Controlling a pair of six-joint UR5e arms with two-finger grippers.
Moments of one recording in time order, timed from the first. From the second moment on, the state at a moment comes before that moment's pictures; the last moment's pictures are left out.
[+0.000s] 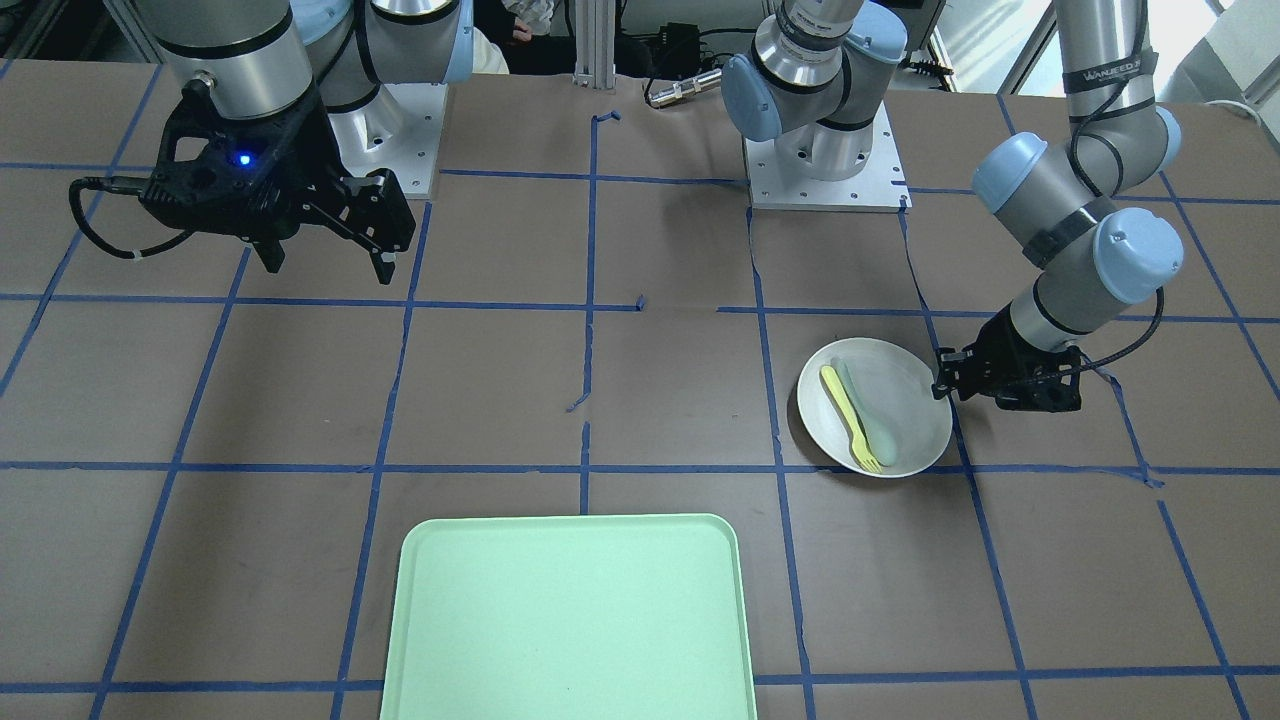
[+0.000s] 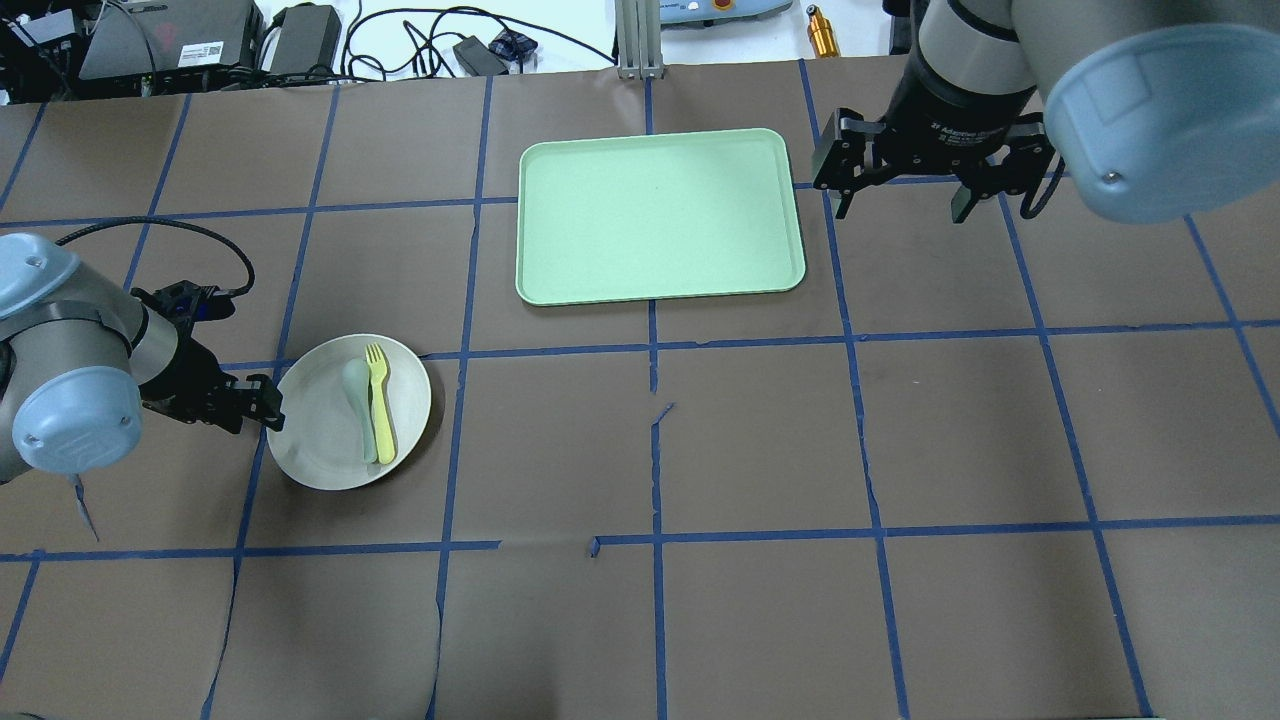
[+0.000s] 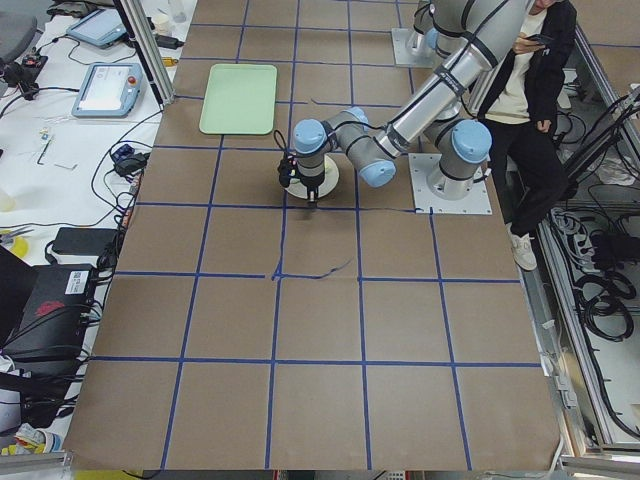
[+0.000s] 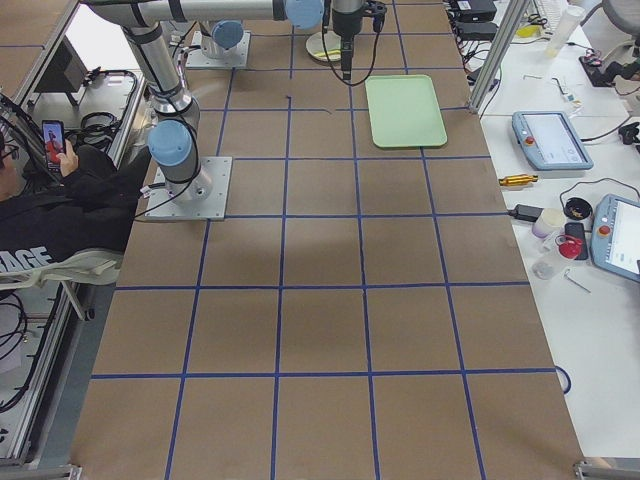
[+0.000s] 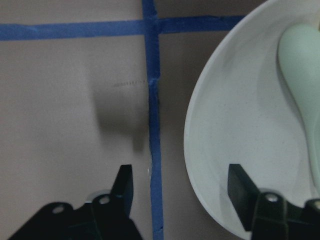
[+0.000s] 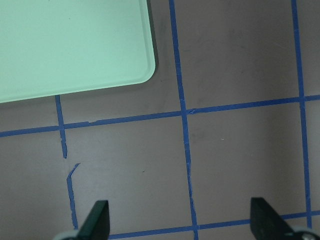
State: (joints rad) left arm -1.05 -1.79 -2.14 -0.87 1.51 0.49; right arm 1.64 -1.56 1.59 -1.68 -1.59 0.18
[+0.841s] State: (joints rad) left arm -1.07 -1.82 -1.90 -1.20 1.26 0.45; right arm 1.64 -1.56 1.59 -1.68 -1.59 0.18
